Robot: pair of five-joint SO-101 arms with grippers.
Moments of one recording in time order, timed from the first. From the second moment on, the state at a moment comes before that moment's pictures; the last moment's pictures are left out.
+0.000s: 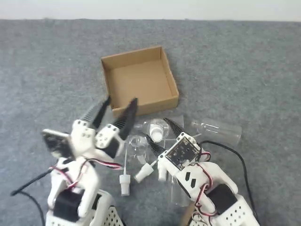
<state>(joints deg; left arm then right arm) 10.6 -103.5 76.3 43.7 18.1 -39.9 -103.0 89.9 39.7 15.3</state>
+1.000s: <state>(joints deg) -12.8 -103.5 96.2 43.8 18.4 -31.6 -103.0 91.1 39.6 13.6</state>
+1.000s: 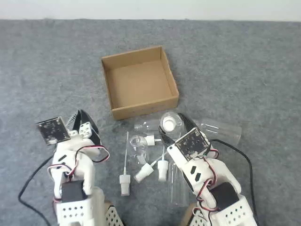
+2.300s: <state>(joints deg) -12.8 -103.5 97.3 48.4 18.6 -34.9 -77.0 56.0 43.6 14.1</state>
